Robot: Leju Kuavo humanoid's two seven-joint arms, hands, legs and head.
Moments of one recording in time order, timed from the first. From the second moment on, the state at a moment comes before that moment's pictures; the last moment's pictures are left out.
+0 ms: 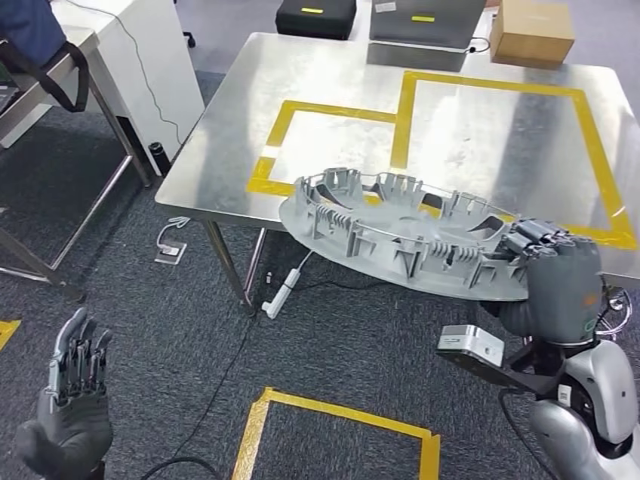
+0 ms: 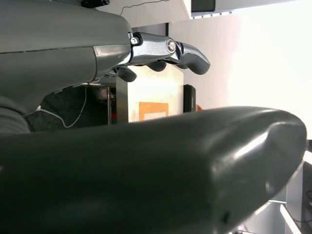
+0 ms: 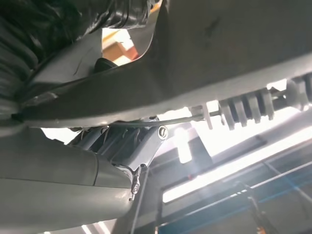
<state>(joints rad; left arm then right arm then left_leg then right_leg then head) 0.45 0.04 -0.16 -2.01 0.07 0.06 -0.48 -0.10 -0.28 0.22 -2.06 0.92 -0.41 -0.01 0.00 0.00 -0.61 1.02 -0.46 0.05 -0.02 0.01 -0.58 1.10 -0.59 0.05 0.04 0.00</state>
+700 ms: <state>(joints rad) 0.45 0.04 -0.15 -2.01 0.08 0.06 -0.48 -0.11 -0.28 0.21 -2.05 0.91 -0.40 0.00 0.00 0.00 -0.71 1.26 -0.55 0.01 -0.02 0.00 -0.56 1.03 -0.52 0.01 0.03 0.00</state>
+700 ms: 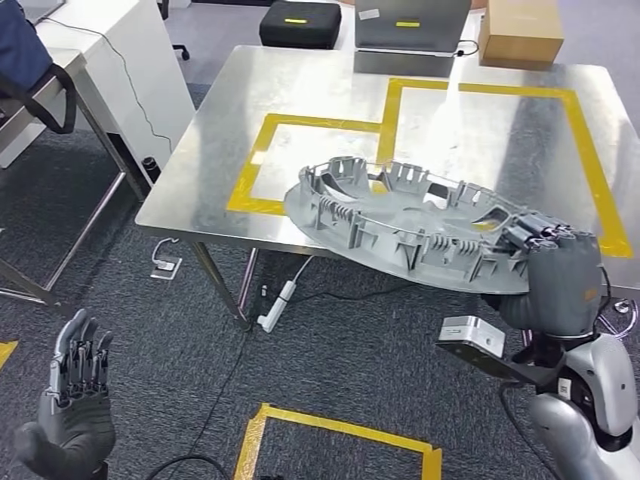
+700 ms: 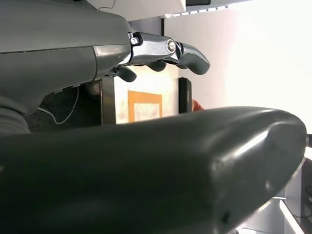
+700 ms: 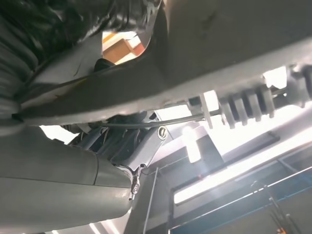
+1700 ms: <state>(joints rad) 0.46 0.04 -0.15 -2.01 0.08 0.05 -0.48 -0.11 -0.28 0.21 -2.05 0.87 -0.38 -0.01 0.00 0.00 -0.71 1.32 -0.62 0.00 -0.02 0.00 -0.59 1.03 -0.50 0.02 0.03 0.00</state>
